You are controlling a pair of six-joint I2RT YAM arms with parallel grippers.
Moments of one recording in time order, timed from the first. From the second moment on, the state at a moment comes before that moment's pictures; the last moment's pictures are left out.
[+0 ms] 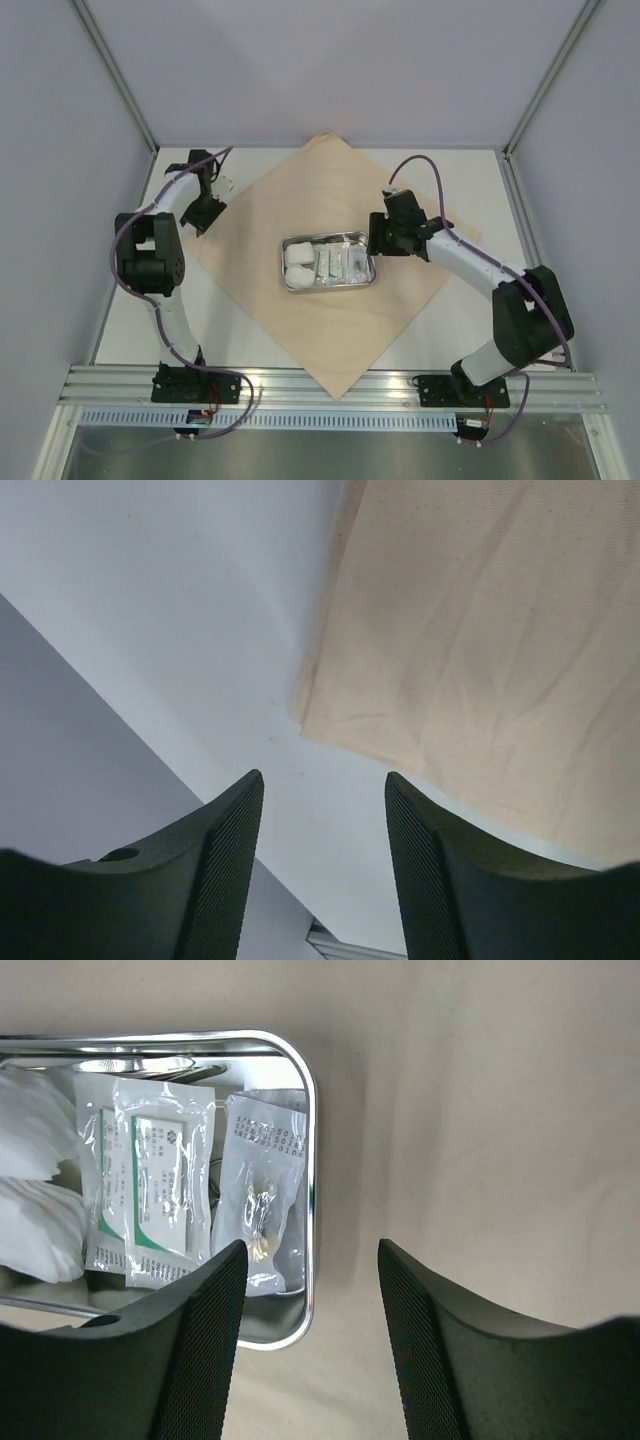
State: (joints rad) left arm -0.01 2.00 1.56 -0.88 -0.27 0.54; right arm 0.46 1.58 1.03 -0.39 -0.03 0.45
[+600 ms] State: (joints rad) left arm -0.01 1.38 1.26 -1.08 -0.07 0.49; right arm 1.50 1.31 0.84 -0.49 0.10 0.11
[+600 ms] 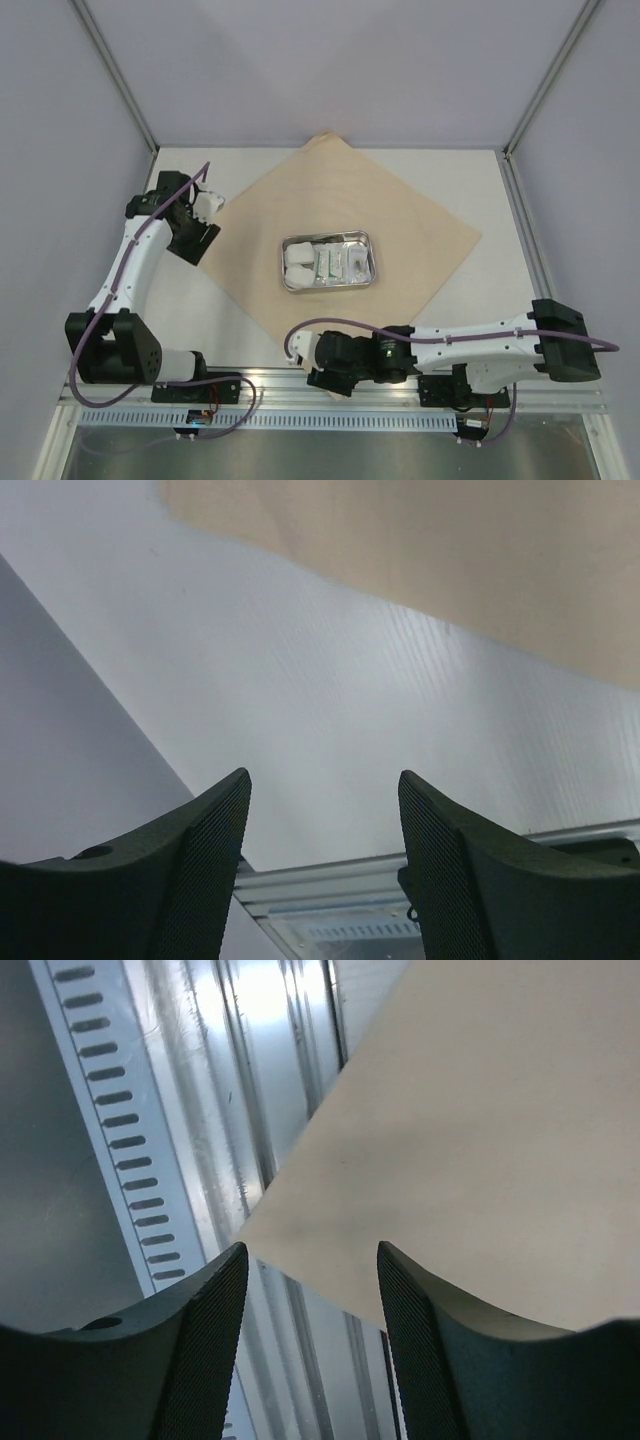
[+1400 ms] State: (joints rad) left arm -0.01 1.17 1.12 -1.18 -0.01 0.45; right arm 1.65 1.61 0.89 -0.50 0.27 0.25
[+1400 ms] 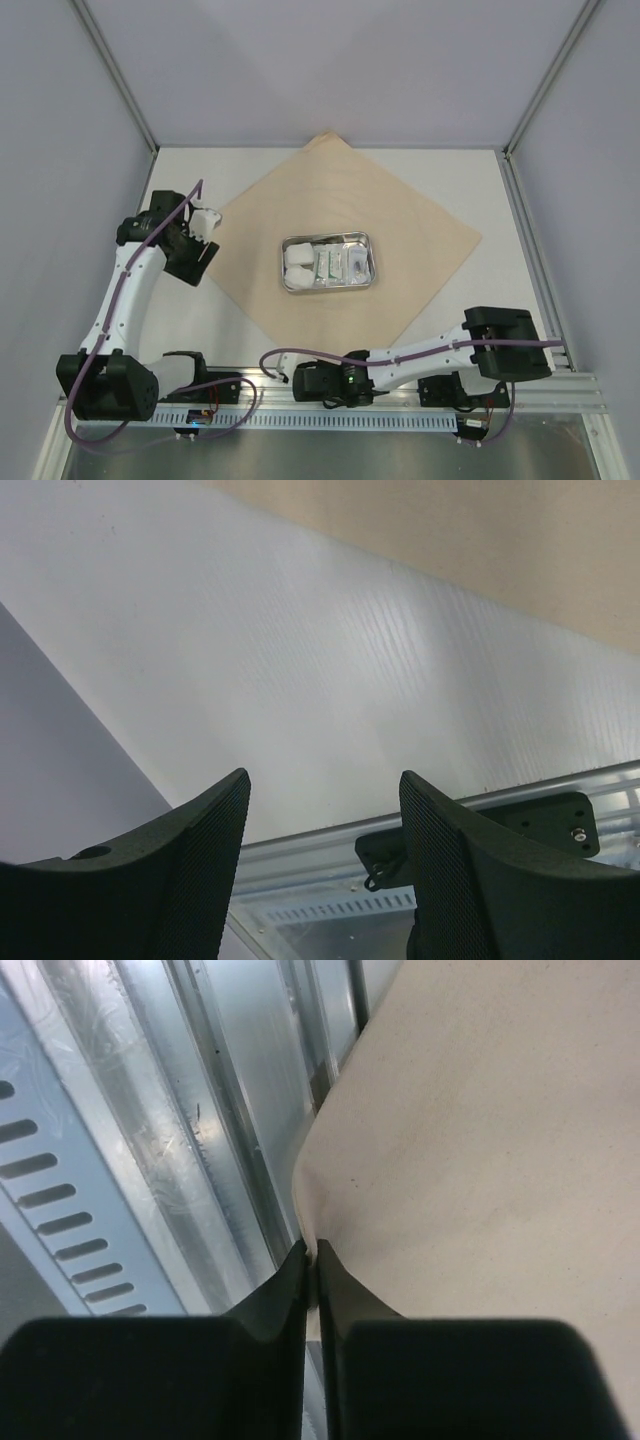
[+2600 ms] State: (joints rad) left arm -0.21 1.75 1.70 -1.15 0.07 0.46; right arm 0.66 2.01 1.71 -0.50 -0.04 -0.08
